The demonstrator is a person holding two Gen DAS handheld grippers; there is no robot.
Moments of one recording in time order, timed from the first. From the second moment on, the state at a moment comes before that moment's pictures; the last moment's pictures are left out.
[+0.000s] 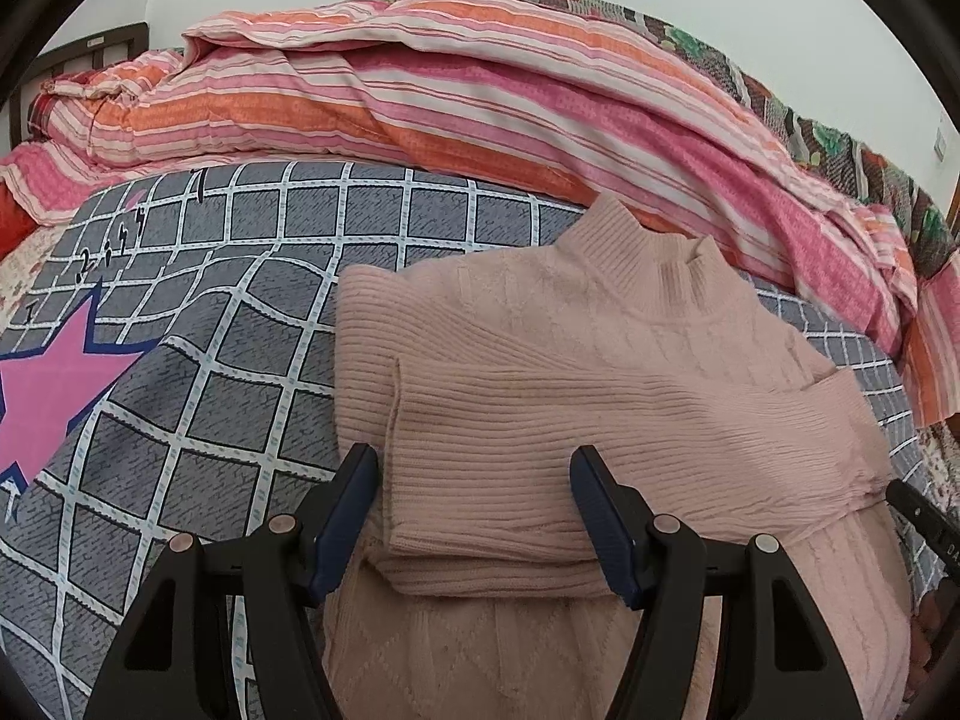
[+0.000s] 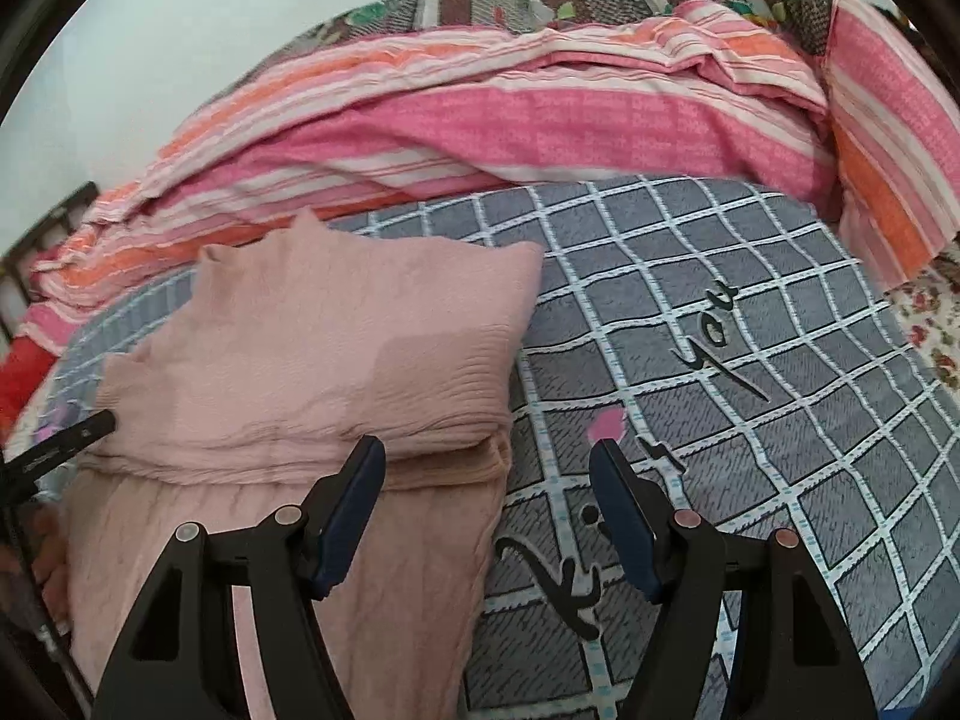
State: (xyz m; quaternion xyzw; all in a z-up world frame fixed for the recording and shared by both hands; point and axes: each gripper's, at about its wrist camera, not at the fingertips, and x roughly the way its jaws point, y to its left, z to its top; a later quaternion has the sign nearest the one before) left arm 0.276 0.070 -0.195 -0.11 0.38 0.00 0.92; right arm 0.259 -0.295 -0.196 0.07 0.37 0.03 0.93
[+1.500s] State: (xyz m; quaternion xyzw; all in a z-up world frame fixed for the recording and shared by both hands) left arm 0.023 0.076 -0.238 -0.23 0.42 -0.23 0.85; right arm 0.034 -0.283 -0.245 0.16 0.43 0.17 0.87
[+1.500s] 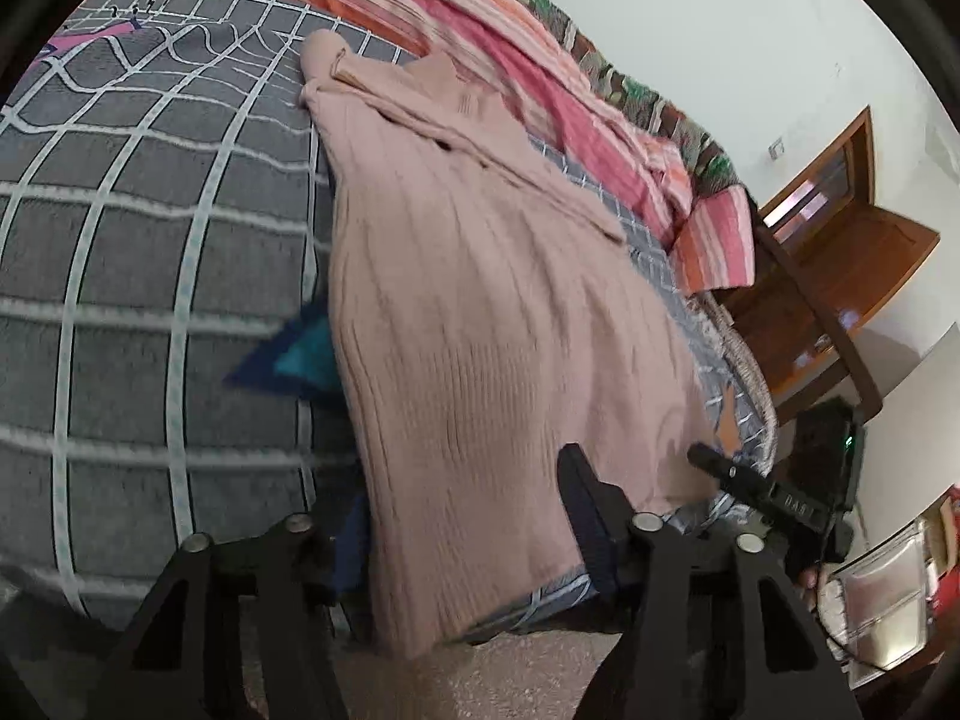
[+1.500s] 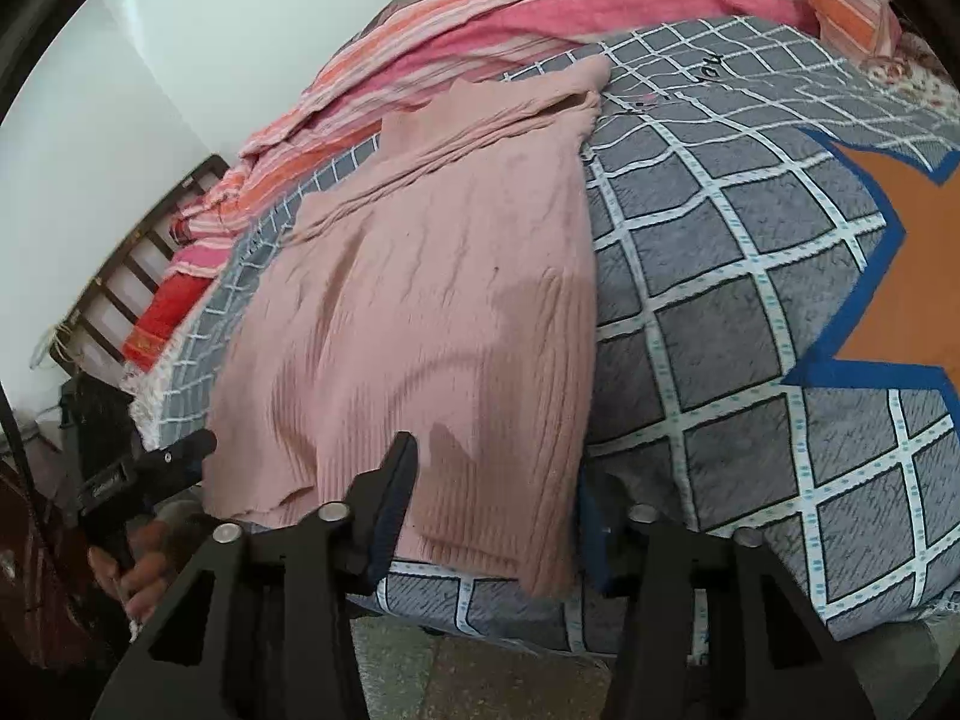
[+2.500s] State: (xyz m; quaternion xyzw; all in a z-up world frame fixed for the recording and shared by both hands) left arm 0.000 0.079 -0.241 -0.24 0.44 -0.17 0.85; right arm 0.028 -0.298 -0.249 0.17 0.44 0.13 0.87
